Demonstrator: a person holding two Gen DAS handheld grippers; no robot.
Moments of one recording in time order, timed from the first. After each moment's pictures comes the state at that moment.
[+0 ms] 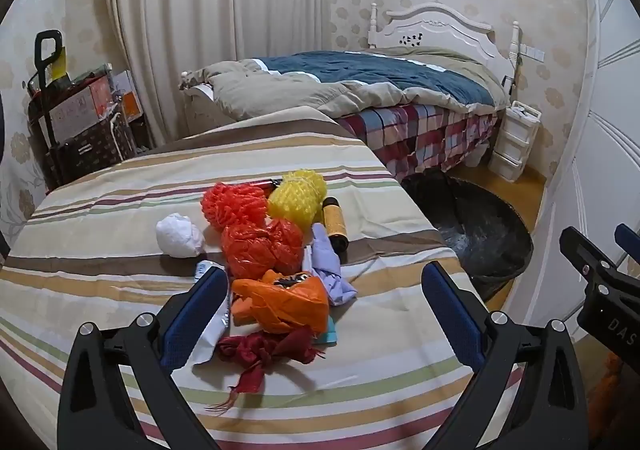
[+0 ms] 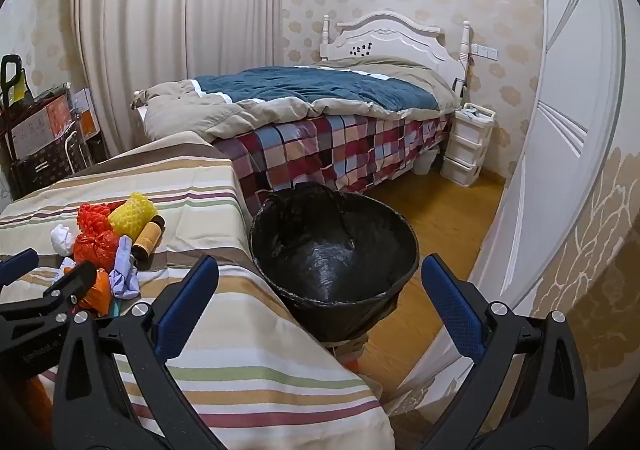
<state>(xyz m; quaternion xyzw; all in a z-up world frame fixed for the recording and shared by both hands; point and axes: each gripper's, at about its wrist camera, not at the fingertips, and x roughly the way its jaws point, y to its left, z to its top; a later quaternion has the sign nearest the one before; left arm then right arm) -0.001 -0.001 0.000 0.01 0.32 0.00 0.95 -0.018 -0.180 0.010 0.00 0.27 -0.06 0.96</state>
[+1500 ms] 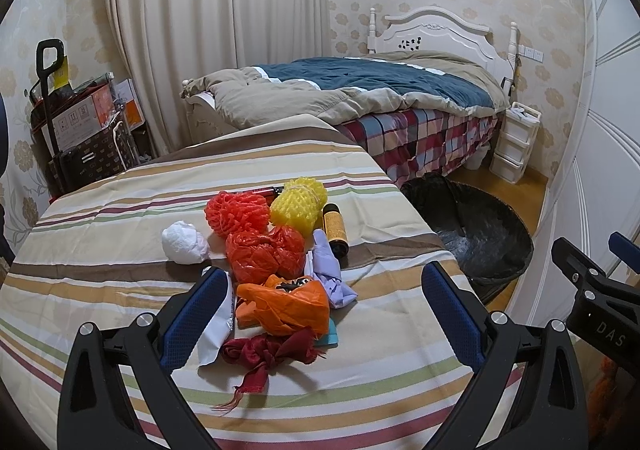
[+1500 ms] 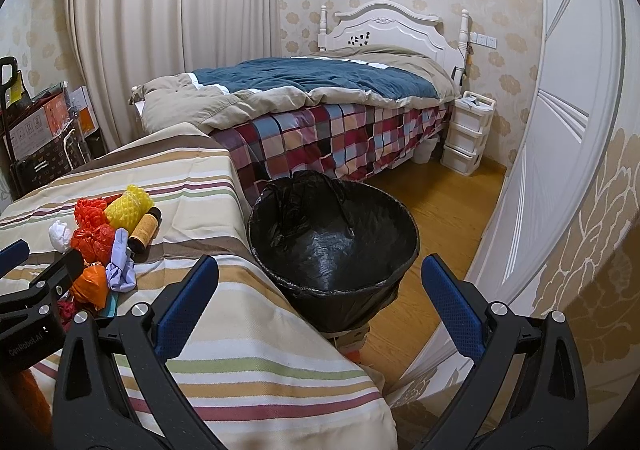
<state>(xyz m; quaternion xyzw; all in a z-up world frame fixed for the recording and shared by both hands) -0.008 0.001 0.013 0.01 0.32 0.00 0.95 -0.019 -0.184 -0.001 0.00 0.29 -0.06 0.96</state>
